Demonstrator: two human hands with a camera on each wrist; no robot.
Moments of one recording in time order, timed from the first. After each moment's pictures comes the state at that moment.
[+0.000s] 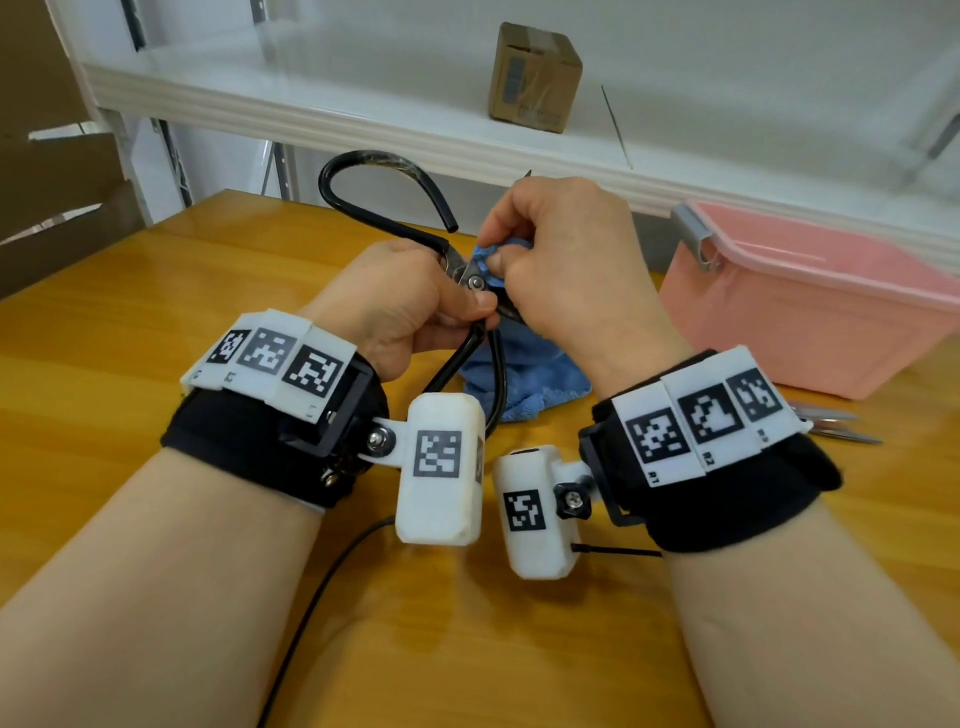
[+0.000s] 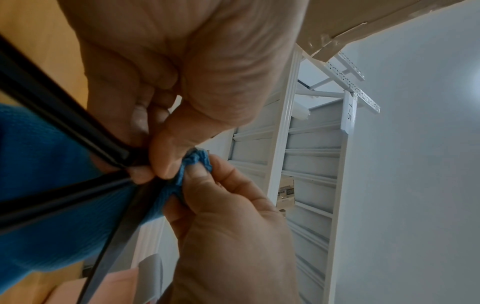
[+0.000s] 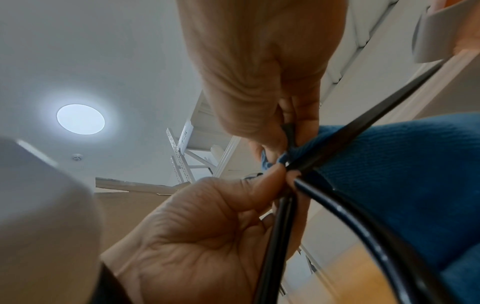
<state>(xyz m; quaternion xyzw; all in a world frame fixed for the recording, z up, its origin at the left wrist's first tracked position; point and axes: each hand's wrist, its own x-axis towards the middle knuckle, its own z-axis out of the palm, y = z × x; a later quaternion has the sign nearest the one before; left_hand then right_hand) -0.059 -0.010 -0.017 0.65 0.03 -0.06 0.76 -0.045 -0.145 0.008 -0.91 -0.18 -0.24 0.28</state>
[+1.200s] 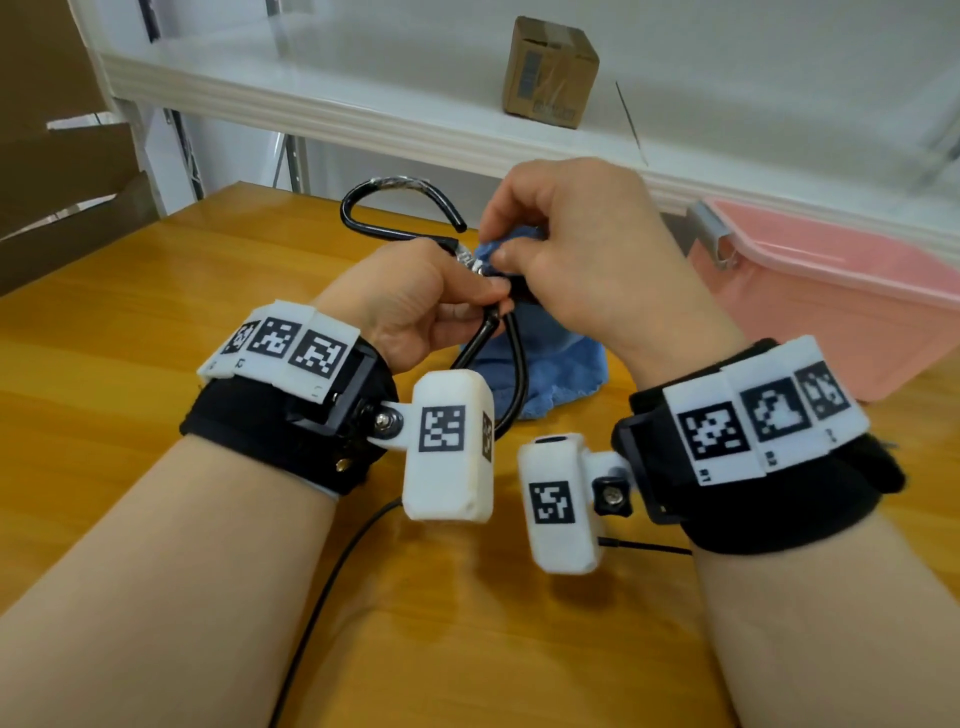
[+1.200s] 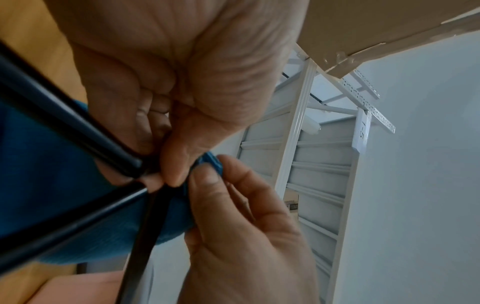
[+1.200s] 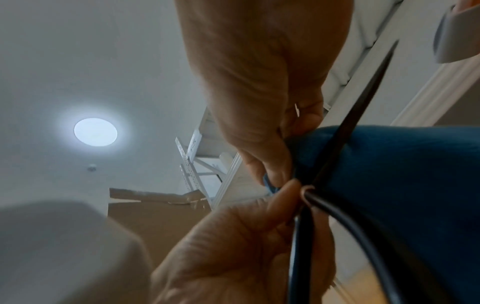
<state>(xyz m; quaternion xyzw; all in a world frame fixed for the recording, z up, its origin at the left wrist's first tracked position) -0.062 -0.004 -0.016 0.59 0.02 -0.10 0.80 -0.057 -0.145 0.023 -0.92 -0.24 -0.20 0.25</state>
